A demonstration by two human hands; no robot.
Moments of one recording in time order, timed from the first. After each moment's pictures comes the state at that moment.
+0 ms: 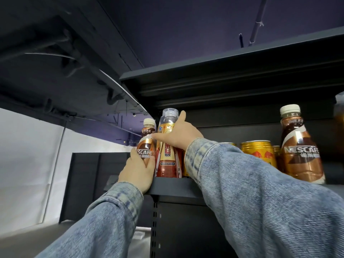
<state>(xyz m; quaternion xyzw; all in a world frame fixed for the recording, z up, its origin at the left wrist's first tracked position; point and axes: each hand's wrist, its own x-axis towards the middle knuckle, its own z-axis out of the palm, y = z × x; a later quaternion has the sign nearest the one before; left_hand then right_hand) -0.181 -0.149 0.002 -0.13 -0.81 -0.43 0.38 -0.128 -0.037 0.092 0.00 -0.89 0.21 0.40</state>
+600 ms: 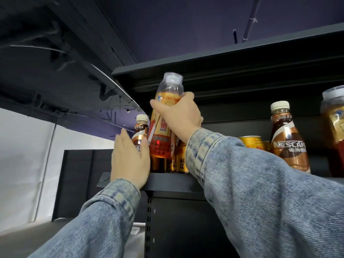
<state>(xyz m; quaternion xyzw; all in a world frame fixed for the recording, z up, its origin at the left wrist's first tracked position) -0.146 -0.143 0.006 -0.16 -0.73 -0.44 0.51 -0.092 -0.042 0.099 0.07 -0.74 0.36 0.56</state>
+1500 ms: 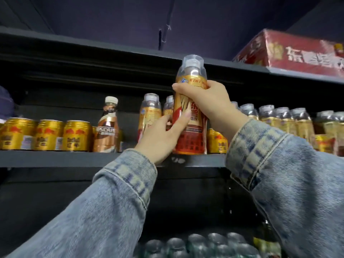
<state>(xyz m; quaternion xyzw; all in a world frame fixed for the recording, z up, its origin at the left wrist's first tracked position) 0.137 0.148 0.012 -0.54 -0.62 -0.55 0.17 0.226 0.231 0.072 -0.01 -0.72 0.41 0.57</state>
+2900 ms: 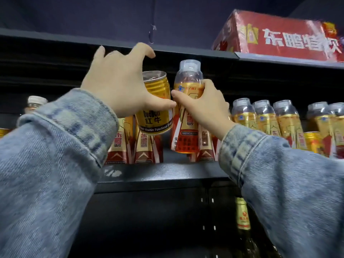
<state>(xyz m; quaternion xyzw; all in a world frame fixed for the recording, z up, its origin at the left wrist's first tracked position) 0.202 0.227 0.093 -0.40 -0.68 -0.23 0.57 0.240 0.414 0.085 -0.09 -0.73 0.16 0.66</state>
